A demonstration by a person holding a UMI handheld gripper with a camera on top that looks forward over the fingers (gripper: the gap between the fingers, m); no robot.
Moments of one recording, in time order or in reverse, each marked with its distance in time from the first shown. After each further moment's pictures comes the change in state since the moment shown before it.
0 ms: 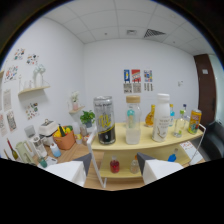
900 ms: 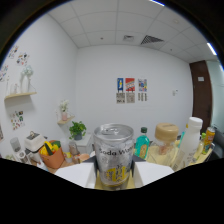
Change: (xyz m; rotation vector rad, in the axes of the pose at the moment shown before) arm -0.018 -0.071 0.133 0.097 0.117 -0.016
